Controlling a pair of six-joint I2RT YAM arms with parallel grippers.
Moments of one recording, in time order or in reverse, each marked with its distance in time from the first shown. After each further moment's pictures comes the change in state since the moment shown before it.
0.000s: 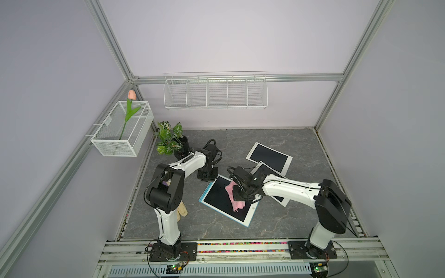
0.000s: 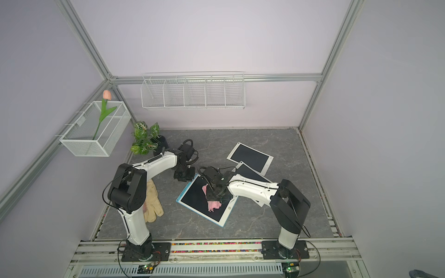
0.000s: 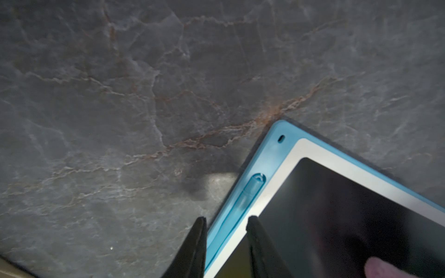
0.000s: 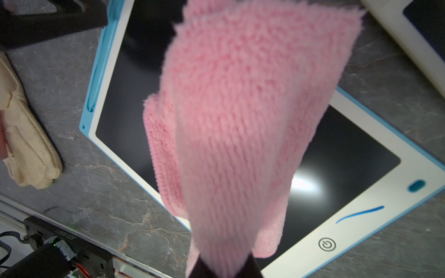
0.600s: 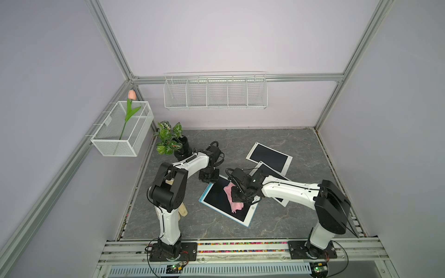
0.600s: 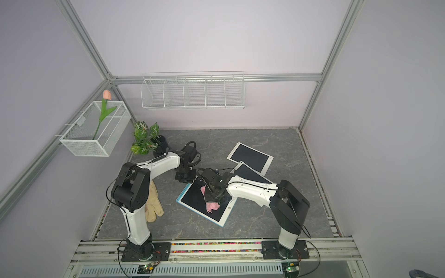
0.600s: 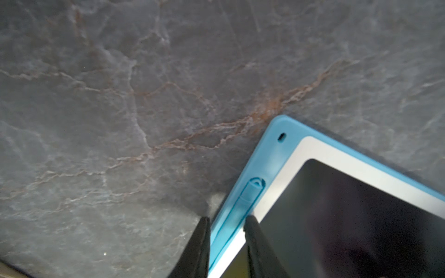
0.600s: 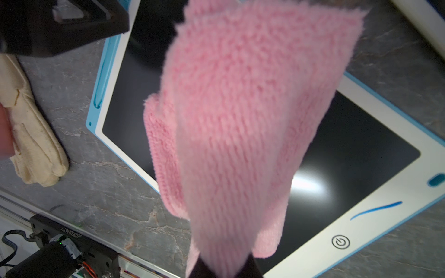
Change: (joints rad) left arm -0.027 0.026 0.001 -0.005 -0.034 0.006; right arm 0.019 0.009 0.000 0.016 0.003 0.026
